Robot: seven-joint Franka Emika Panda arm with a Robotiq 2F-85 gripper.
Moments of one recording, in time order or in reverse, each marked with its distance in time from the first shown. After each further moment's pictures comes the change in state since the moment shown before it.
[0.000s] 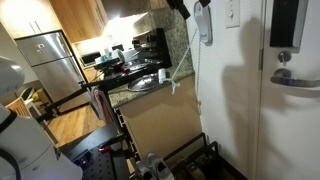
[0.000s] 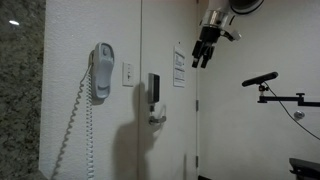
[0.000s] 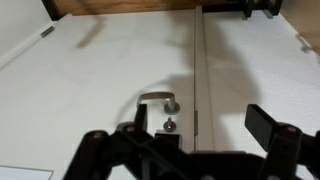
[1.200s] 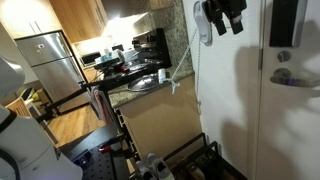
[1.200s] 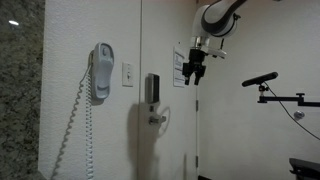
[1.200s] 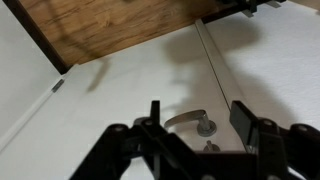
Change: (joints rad) arm -0.010 0.314 -0.083 0.222 0.069 -0.050 0.142
